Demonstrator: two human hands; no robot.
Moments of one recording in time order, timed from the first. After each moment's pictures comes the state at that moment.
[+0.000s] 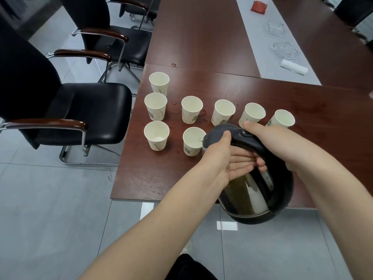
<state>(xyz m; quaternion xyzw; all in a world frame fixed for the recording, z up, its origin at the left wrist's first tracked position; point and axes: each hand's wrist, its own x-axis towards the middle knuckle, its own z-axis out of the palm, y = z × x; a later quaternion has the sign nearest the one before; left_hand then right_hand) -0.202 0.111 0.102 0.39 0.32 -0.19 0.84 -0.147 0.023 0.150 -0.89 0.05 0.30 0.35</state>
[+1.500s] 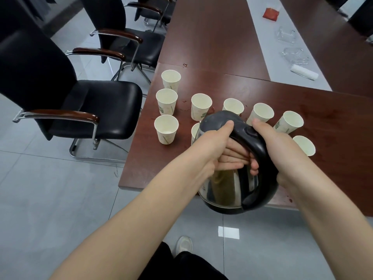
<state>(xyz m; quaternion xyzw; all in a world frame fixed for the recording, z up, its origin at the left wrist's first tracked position) -0.230 0.135 0.114 0.52 0.27 -0.16 0.80 -0.199 0.028 0.143 -0.81 0.06 0.24 0.53</state>
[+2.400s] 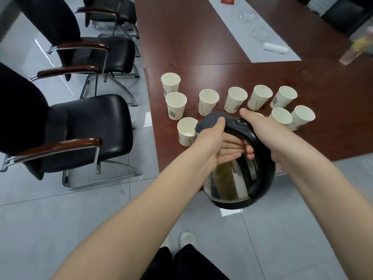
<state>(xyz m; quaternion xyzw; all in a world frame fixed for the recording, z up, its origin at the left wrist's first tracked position) -0.264 0.249 0.101 0.51 0.24 -0.26 0.78 -0.250 0.147 0.145 -0.82 0.15 0.22 0.50</state>
